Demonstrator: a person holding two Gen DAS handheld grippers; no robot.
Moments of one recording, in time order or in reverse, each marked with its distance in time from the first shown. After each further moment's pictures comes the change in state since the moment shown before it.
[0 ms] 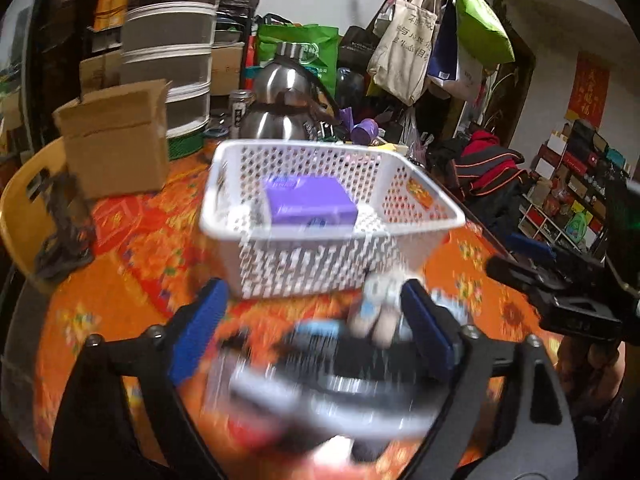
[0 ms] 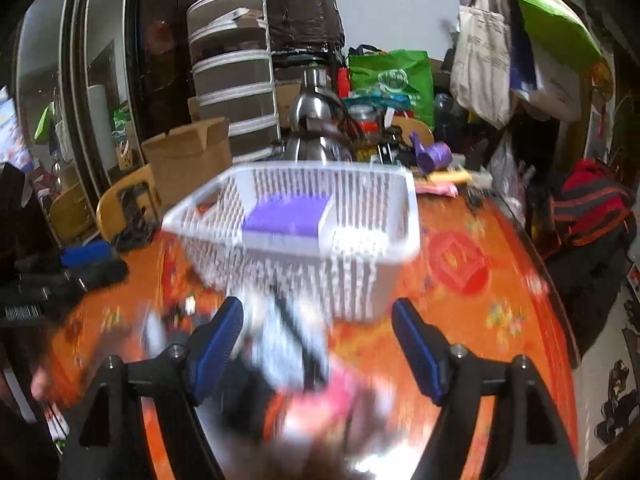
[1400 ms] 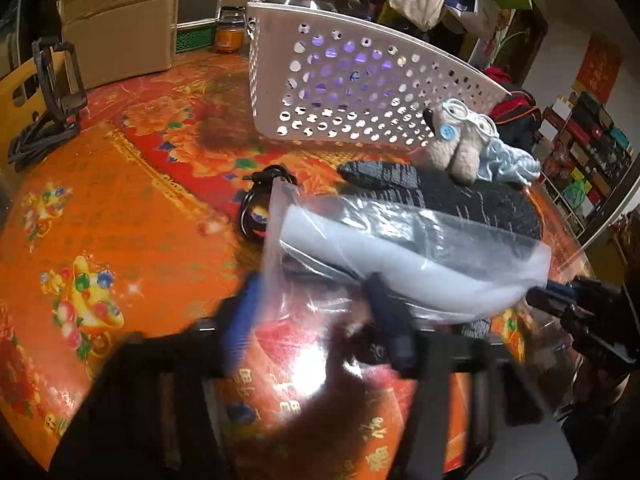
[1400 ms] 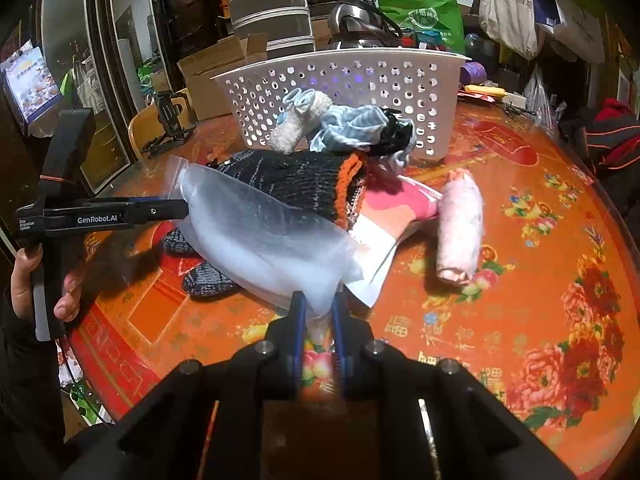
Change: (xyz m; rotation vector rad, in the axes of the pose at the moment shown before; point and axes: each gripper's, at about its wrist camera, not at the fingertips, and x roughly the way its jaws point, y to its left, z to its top) left arm 0.051 0.052 -0.109 -0.034 0.236 -0.049; right arm 0.019 0.028 -0.122 -0.023 0.167 0.115
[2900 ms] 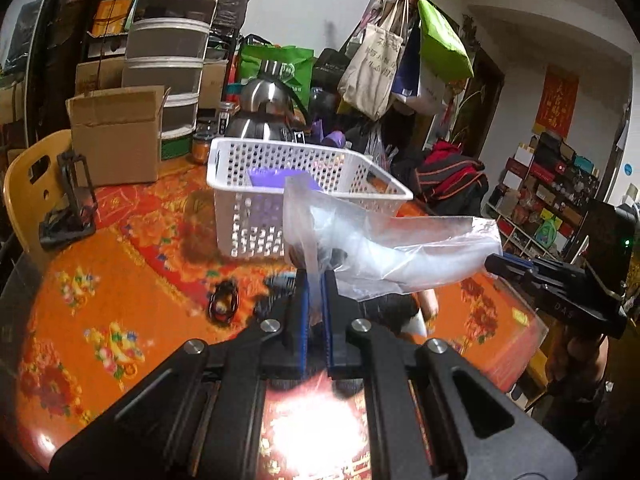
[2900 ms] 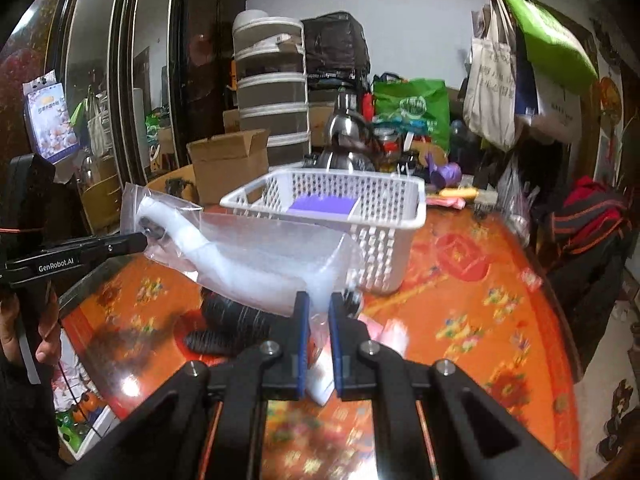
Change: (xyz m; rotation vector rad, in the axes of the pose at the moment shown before) left arm -0.143 -0.062 0.023 0.051 -0.313 -0.074; right arm -0.106 0.002 0.069 -0.073 -0.279 -0.073
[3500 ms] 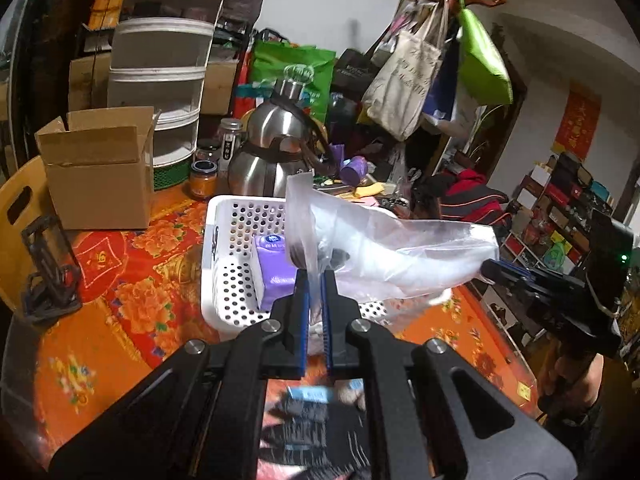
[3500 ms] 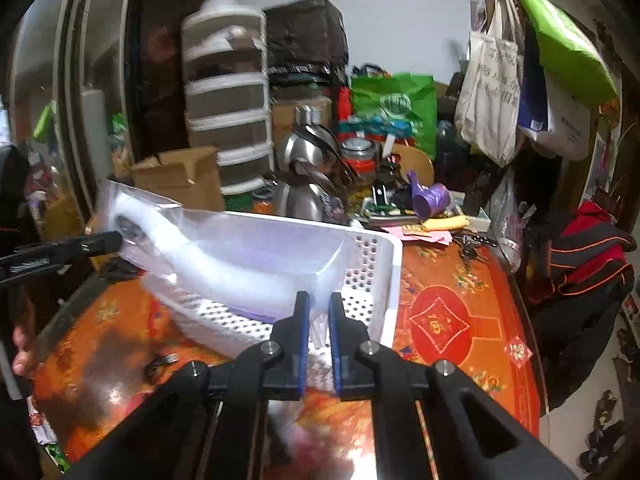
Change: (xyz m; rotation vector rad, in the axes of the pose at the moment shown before) left arm 0.106 0.033 0.159 -0.077 0.057 0.035; right arm 0.117 -0.055 0.125 0.018 0.091 -0.072
